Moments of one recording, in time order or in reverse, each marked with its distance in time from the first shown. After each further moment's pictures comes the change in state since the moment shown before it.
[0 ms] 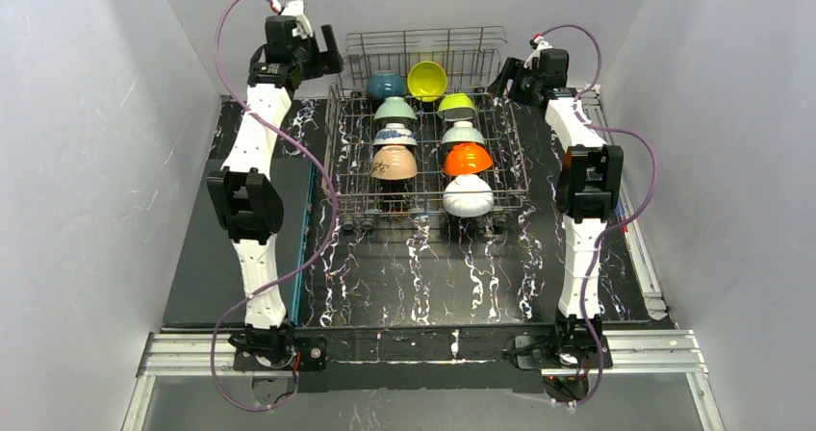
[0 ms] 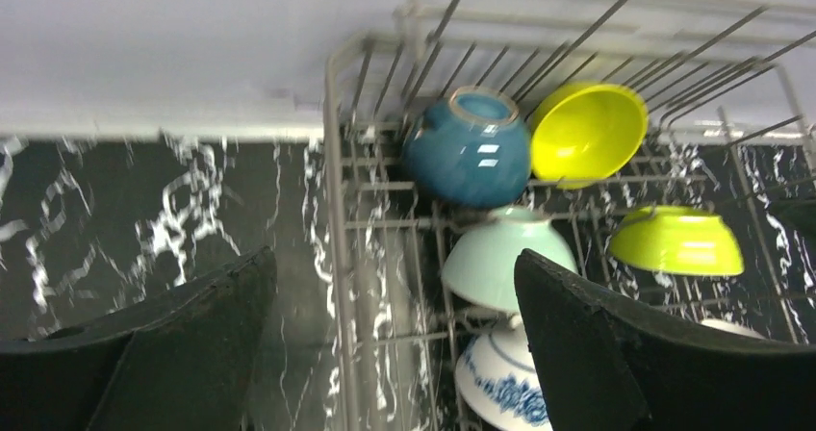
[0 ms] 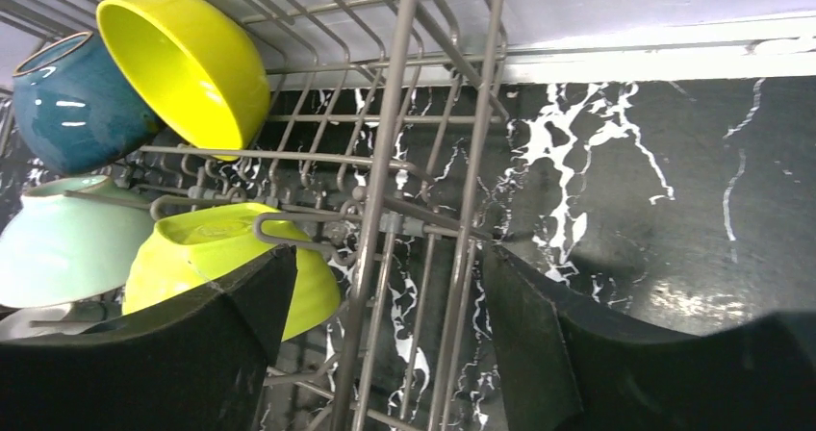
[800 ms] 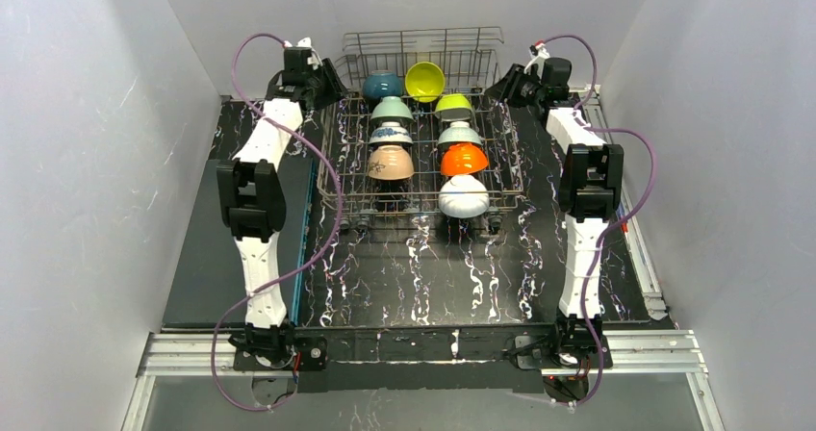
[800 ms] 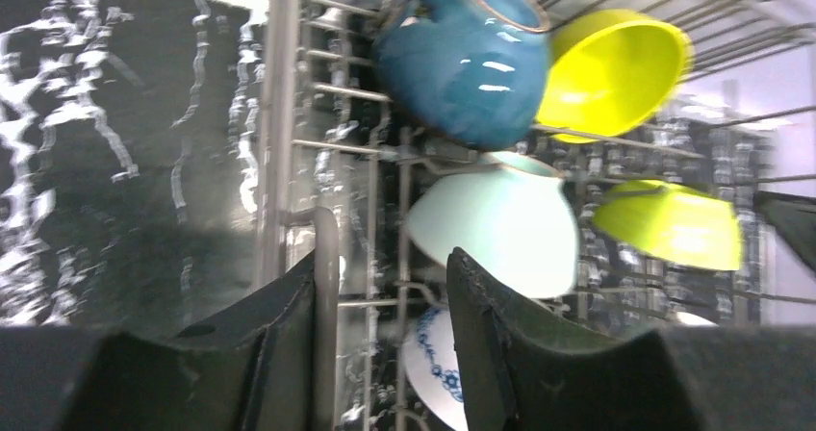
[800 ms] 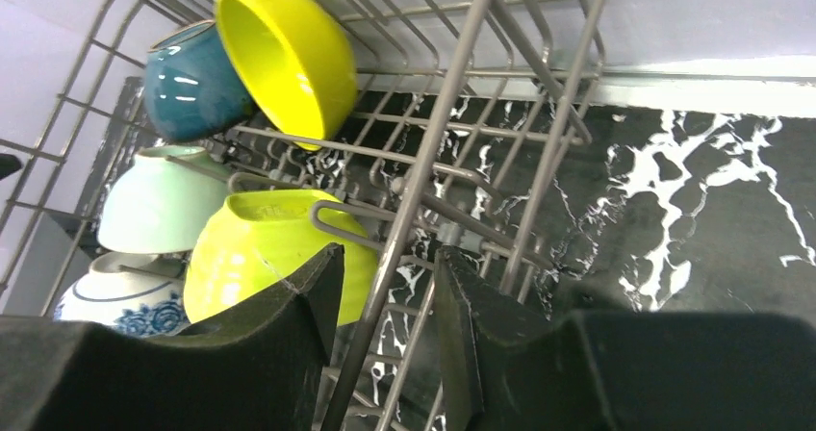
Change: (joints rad) left arm -0.002 0.069 -0.195 0.045 0.010 -0.221; right arm -0.014 0.008 -0.097 0.223 -0.217 0.077
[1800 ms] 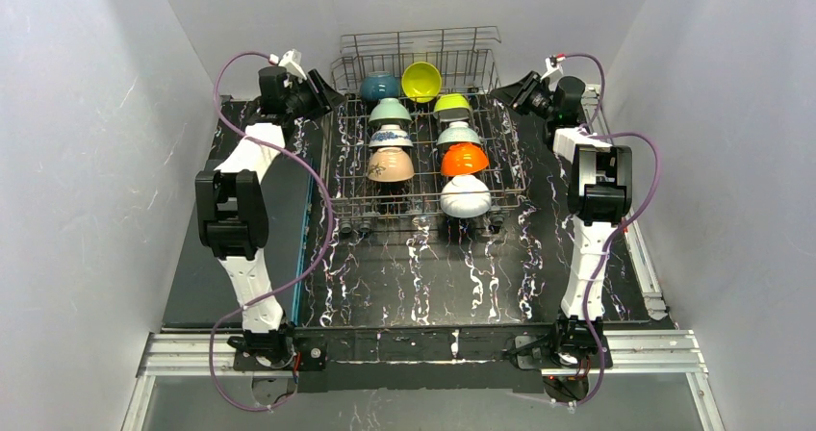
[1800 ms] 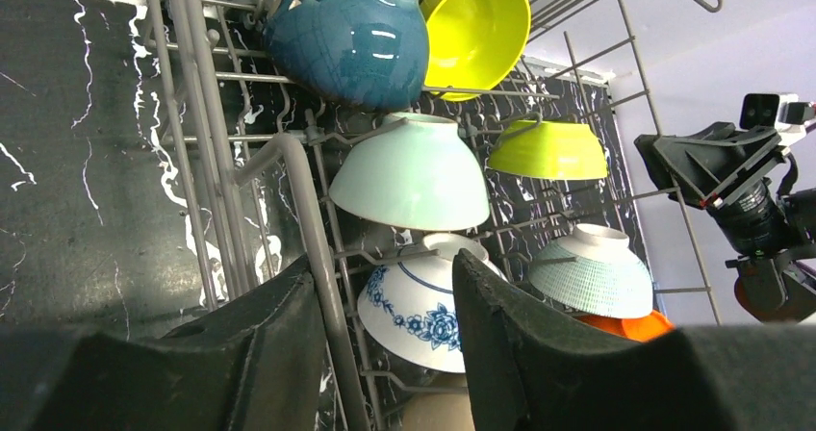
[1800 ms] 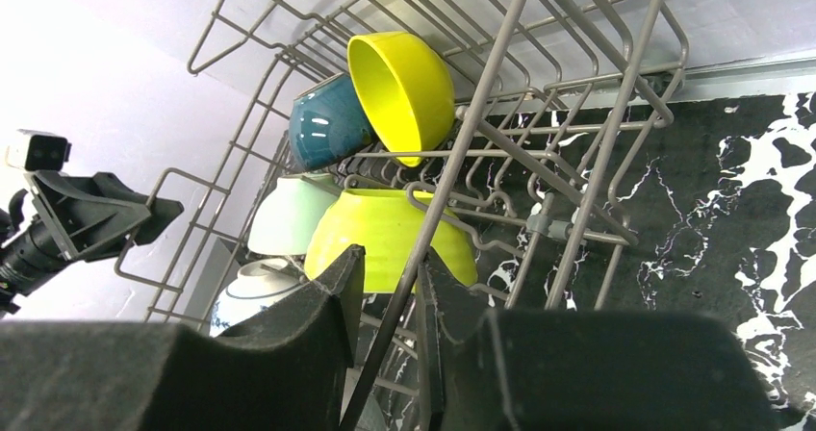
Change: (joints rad) left arm 0.089 -0.232 -0.468 0.468 0.394 -0.097; right arm -0.055 -0.085 -0.343 0.594 -0.175 0.432
